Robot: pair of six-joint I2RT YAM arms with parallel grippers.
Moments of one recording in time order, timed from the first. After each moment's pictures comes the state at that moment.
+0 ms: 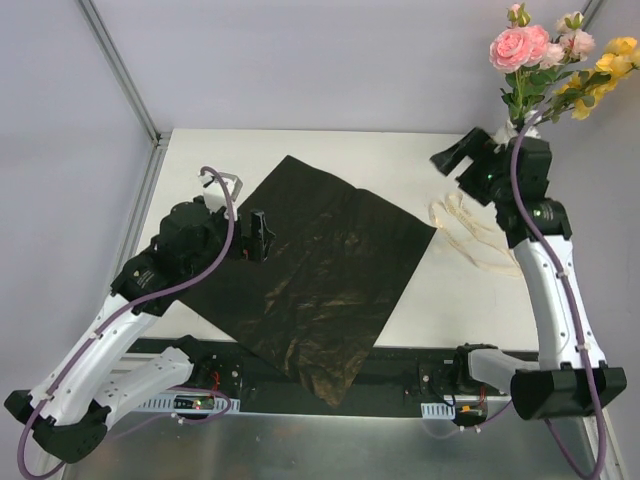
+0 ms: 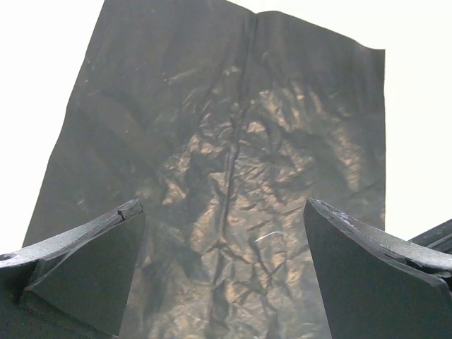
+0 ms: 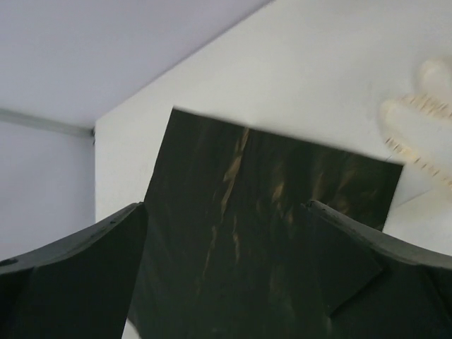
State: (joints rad) left arm -0.60 0.82 1.04 -0.68 -0.09 -0.24; right arm 0.05 1.20 1.39 -0.59 -0.09 0.65
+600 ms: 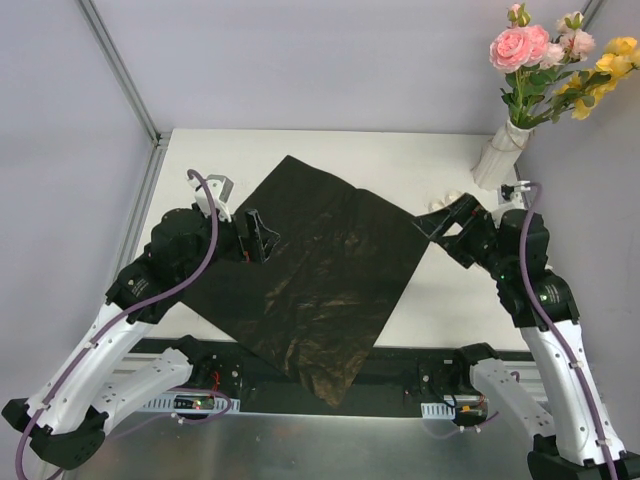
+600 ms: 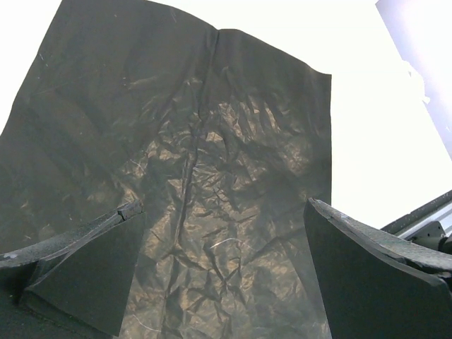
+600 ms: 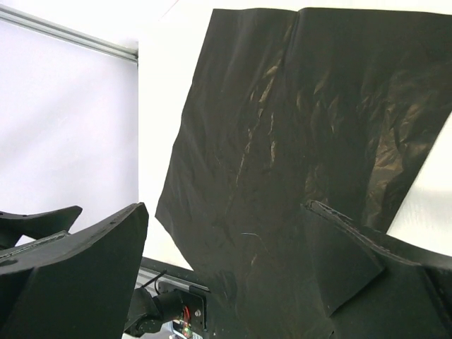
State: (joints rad) left arm -0.60 0.74 1.00 -0.62 -0.02 -0.40; right arm 0.25 0.73 0.99 -0.69 -0.19 0.85
